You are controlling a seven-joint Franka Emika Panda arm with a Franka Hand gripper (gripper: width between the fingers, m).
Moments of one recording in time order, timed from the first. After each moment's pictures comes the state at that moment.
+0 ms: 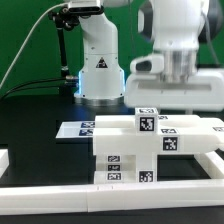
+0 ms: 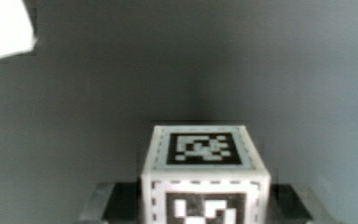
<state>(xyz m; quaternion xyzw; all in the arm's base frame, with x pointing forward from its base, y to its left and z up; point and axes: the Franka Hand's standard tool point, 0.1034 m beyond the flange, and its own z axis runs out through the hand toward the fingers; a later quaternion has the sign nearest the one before) 0.453 0.117 0.072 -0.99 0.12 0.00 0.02</state>
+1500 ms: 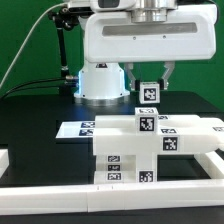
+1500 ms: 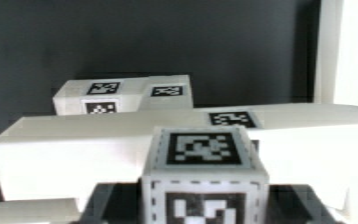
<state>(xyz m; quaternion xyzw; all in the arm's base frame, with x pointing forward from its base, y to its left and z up) 0.560 0.044 0.140 -1.00 0.05 -0.04 0.00</state>
